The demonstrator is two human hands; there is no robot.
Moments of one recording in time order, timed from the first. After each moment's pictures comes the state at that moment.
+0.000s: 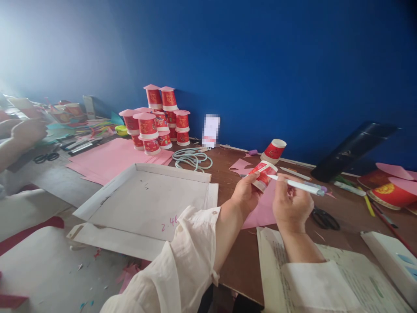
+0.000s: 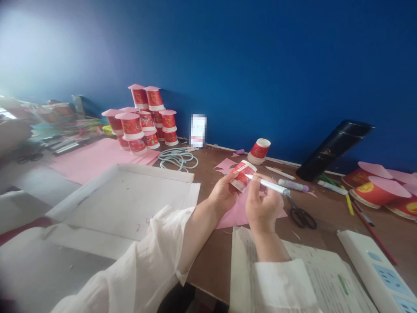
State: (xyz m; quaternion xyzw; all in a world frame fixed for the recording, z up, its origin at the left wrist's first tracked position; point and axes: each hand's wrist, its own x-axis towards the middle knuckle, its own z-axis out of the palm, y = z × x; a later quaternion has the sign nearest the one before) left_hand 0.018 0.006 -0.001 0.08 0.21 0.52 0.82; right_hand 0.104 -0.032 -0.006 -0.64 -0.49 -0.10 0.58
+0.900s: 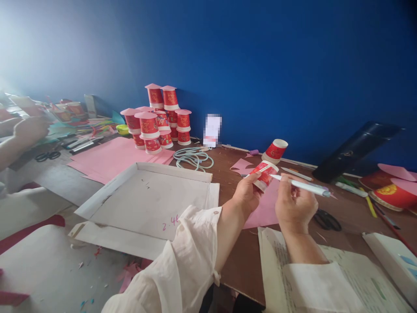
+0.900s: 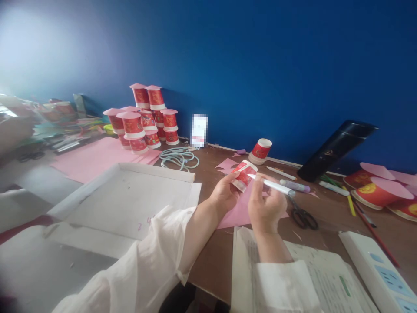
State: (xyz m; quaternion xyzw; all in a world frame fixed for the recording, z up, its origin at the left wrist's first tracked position) left_hand 0.019 0.008 -0.004 0.08 0.23 0.53 0.81; right_hand 0.105 -0.031 -0.005 -0.65 -0.48 -0.11 0.58
